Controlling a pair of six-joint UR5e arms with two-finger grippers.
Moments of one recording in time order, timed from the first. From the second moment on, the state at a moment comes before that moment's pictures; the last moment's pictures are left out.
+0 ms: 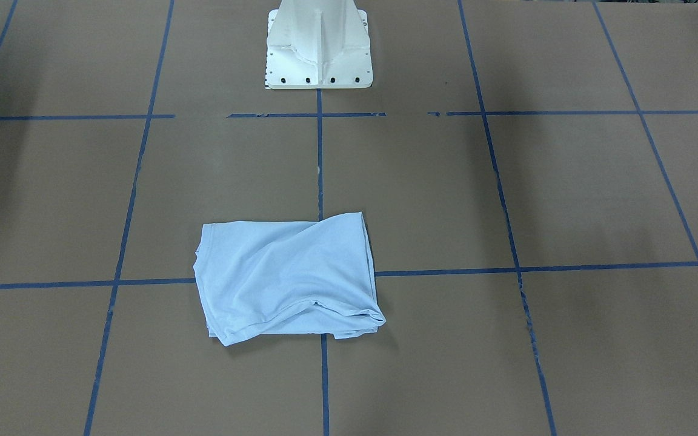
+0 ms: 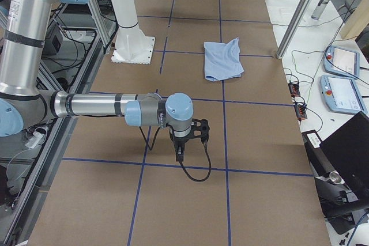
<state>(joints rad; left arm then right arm) -1.57 -1.39 -1.81 -1.53 -2.37 0.10 1.52 -1.86 1.89 -1.55 2.37 0.02</state>
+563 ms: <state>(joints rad) -1.57 -1.39 -1.81 -1.53 -2.37 0.10 1.52 -1.86 1.89 -1.56 2.37 0.02</state>
